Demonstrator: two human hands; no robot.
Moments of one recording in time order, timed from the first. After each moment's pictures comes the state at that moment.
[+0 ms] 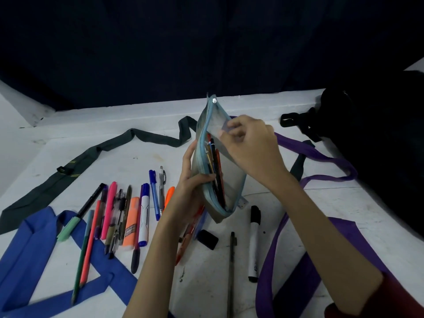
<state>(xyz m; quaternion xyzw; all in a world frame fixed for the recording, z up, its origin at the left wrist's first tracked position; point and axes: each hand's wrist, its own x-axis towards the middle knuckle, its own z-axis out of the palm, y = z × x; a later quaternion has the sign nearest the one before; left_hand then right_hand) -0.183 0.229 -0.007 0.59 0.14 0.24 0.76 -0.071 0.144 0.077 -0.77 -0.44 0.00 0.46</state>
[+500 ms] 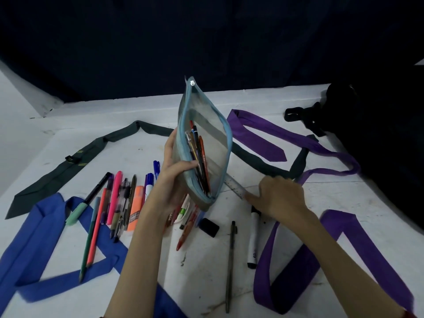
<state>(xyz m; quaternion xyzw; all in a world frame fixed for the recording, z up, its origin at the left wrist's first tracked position) -0.213 0.237 0.007 0.57 0.16 0.29 0.75 -0.063 0.082 0.002 -0.89 -0.44 0.09 0.10</state>
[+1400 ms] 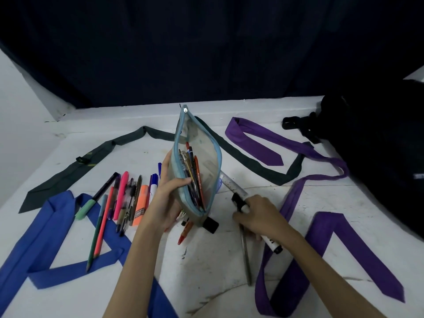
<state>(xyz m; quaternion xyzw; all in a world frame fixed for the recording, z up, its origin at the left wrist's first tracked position) -0.243 0.216 -0.005 0.51 0.20 0.31 0.77 -0.097 0.068 -0.013 -0.80 -0.40 0.32 0.30</state>
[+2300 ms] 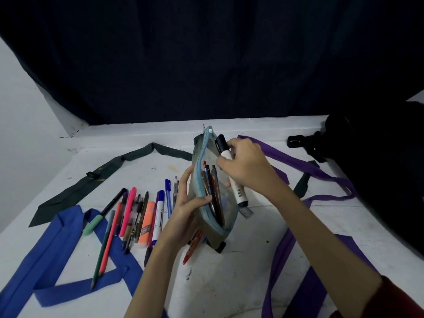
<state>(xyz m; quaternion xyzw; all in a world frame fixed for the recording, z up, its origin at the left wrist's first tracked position) -0.229 0.201 0.002 0.57 0.18 0.30 0.75 -0.099 0.133 0.101 -0.75 -0.50 0.13 0.41</state>
